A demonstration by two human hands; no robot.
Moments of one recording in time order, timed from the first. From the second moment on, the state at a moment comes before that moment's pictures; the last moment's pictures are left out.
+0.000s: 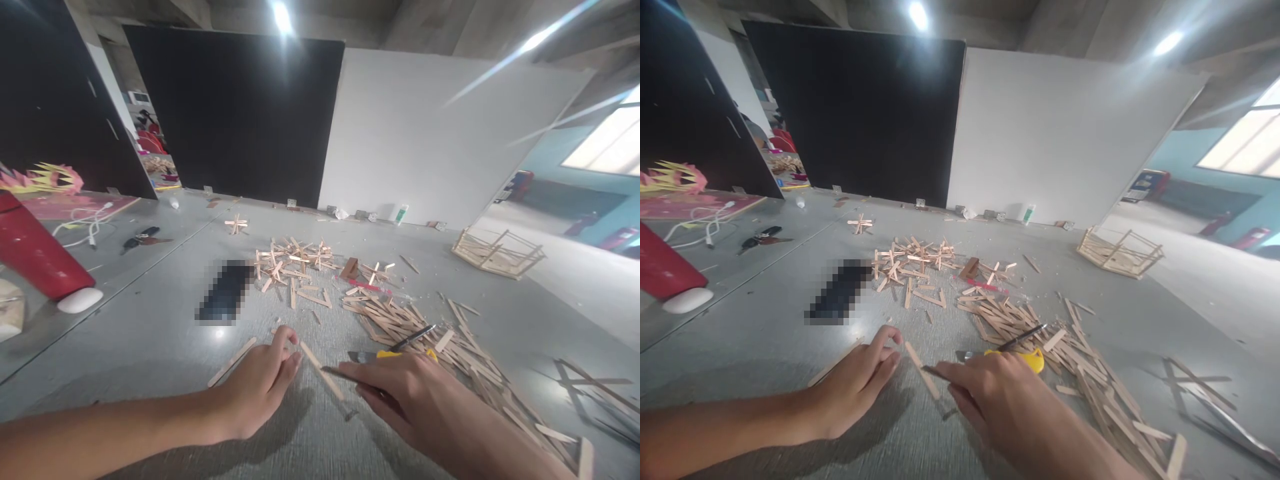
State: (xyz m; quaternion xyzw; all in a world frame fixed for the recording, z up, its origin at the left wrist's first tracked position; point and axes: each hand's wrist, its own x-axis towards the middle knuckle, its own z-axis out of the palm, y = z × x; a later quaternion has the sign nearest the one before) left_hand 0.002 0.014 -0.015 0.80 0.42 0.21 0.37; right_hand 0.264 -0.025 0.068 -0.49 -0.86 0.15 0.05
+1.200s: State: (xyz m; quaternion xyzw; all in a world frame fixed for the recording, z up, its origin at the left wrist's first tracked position) left_hand -0.003 0.014 -0.019 0.89 0.34 0.16 0.27; right_hand 0.279 -0.006 0.043 -0.48 -0.87 0.04 0.12
